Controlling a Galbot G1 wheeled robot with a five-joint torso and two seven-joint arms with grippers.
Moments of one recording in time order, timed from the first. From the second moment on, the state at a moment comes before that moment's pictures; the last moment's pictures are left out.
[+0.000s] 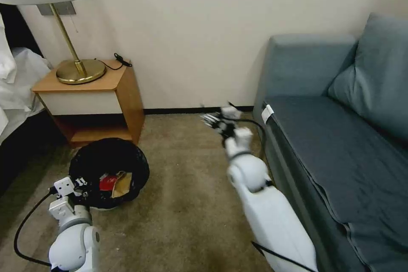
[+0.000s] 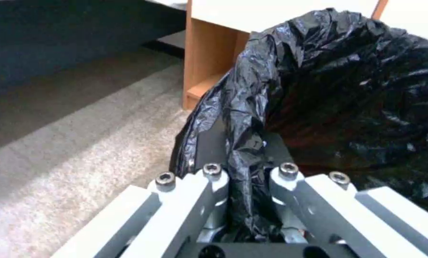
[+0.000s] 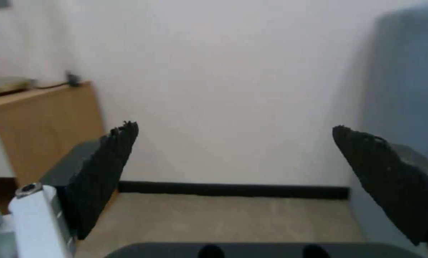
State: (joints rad) left arm 1.36 -1.61 -0.94 -1.91 -0.21 0.24 -0.18; right arm -0.97 1.47 0.23 1.76 0.18 -0.17 0.15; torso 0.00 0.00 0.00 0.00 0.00
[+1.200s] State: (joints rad) left arm 1.13 -1.56 -1.04 -1.64 -0.62 0.31 -0.42; right arm -1.25 1.51 0.33 1.80 0.09 0.06 0.02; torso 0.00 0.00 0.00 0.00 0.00
